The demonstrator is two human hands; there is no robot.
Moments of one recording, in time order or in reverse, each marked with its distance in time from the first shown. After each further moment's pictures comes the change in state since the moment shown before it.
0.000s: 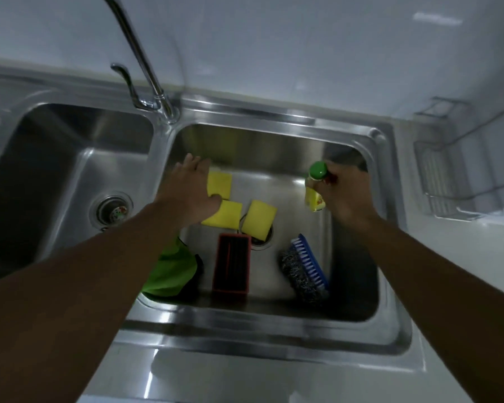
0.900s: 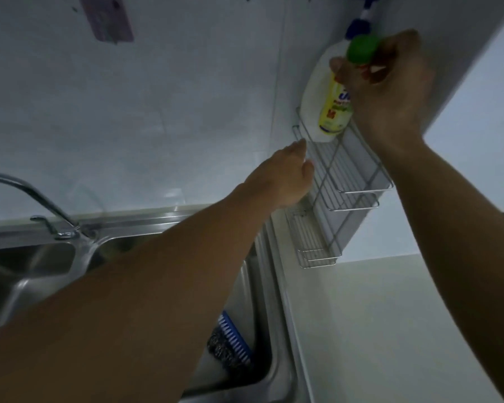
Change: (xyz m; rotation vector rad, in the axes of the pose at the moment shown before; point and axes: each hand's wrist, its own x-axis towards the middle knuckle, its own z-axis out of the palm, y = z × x) left_hand -0.028 0.412 -0.119 -0.174 0.154 0.572; right_hand 0.003 -0.053 -0.380 0.234 0.861 -0.245
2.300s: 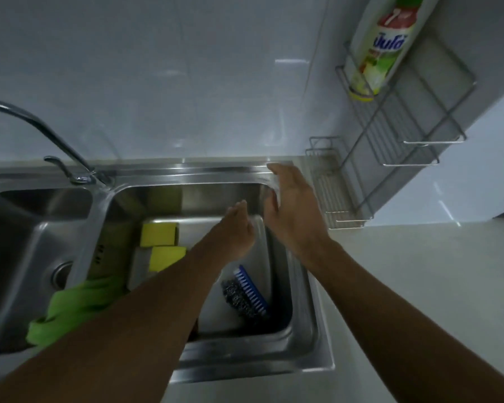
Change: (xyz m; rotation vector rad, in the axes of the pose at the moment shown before) left_hand -0.112 -0.172 0.110 -0.059 -0.220 -0.405; right_hand -0.230 0.041 0.099 -0.224 -0.605 -0.053
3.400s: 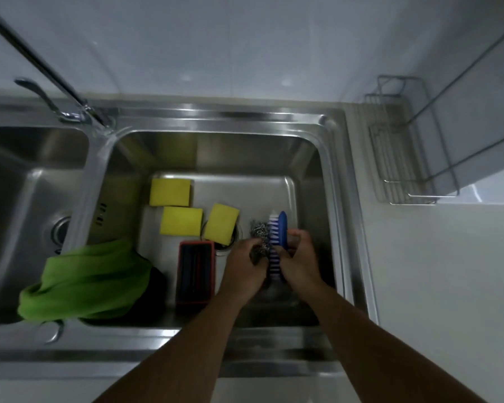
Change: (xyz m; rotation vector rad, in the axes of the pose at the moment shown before) left_hand -0.021 -0.101 0.132 -0.621 0.123 -0.249; right_hand -0.120 0.089 0.185 0.545 -0.327 0.870
